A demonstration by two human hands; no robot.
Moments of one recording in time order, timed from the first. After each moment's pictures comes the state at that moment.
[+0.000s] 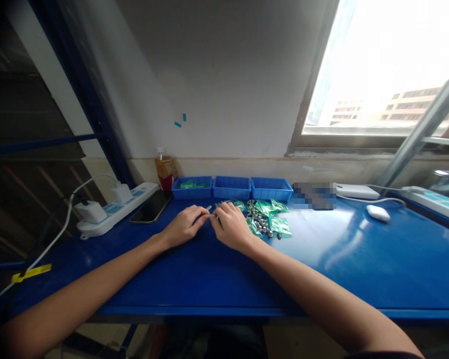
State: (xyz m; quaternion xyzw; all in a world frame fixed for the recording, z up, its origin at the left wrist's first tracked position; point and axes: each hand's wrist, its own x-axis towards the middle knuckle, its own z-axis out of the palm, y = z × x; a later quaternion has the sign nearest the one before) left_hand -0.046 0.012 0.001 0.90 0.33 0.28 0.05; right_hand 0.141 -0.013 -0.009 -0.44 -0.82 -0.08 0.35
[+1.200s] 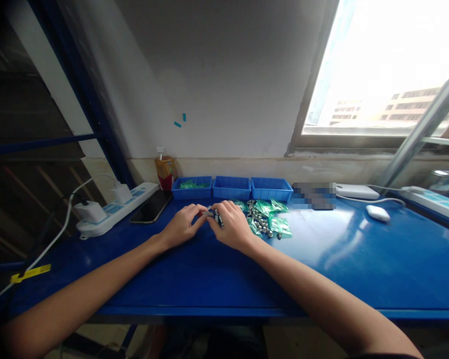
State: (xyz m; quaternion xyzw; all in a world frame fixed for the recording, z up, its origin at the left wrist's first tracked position) left_hand -0.046 0.010 0.001 0.88 0.35 0.31 0.04; right_hand 0.141 -0.017 -0.004 -0.42 -0.81 -0.06 0.41
